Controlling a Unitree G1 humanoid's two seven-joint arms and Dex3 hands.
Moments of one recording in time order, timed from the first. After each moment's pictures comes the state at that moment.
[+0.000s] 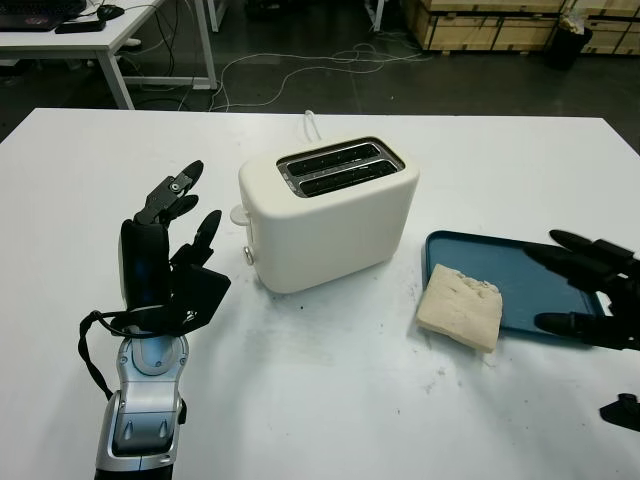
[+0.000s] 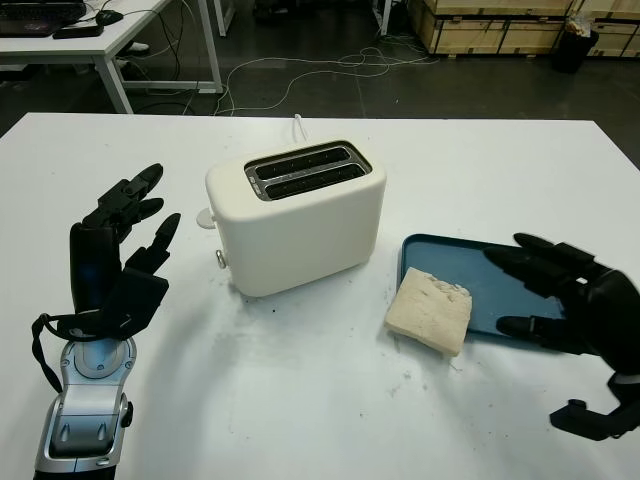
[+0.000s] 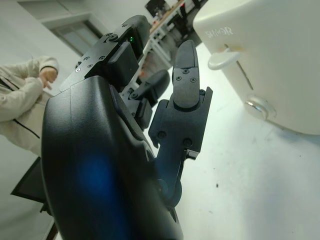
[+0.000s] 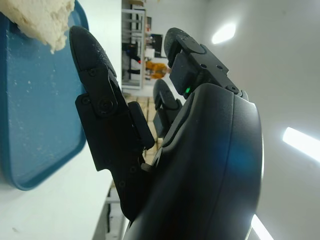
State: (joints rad) left arm -0.01 0.07 0.03 -0.31 0.38 0.04 0.21; right arm -0.03 -0.93 -0.19 0.64 -0.69 -1.12 -0.42
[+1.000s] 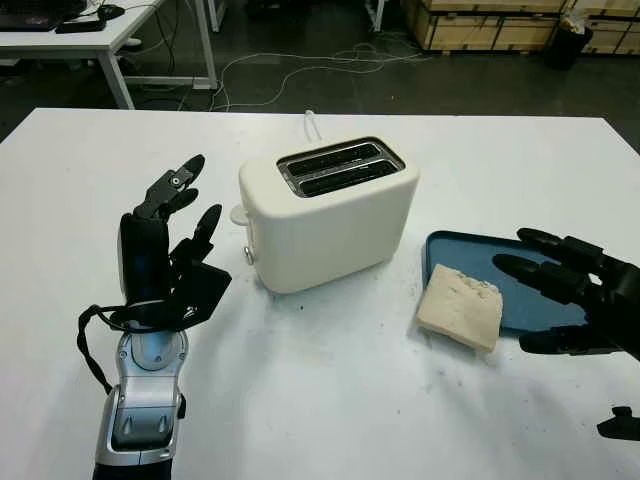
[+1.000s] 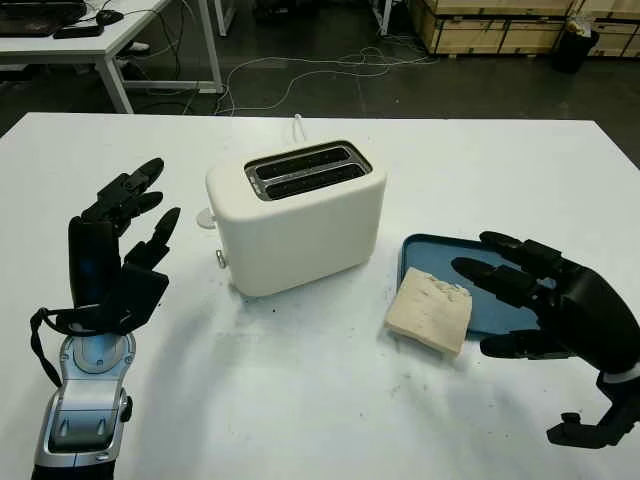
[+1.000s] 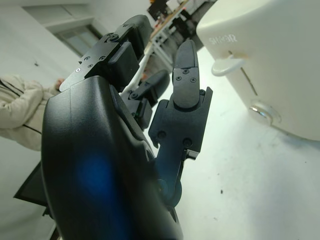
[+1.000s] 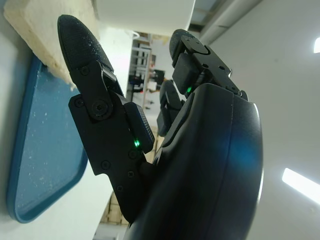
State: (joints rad) left arm -0.03 0.07 0.03 -0.31 0.39 0.05 0.21; right arm -0.06 -0.96 -0.05 0.58 -0.80 -1.17 -0.53
